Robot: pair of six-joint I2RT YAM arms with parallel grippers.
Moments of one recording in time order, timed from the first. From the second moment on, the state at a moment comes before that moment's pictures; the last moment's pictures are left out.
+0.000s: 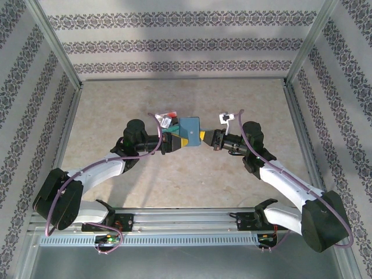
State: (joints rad) left arm -0.51 1.34 0.67 0.51 0.84 -0.68; right arm 0.41 1.11 0.57 0.39 -0.73 0.72
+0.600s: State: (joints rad) left arm -0.50 1.45 0.67 0.60 0.84 -0.81; right arm 0.42 1.02 0.56 0.24 -0.64 0.70
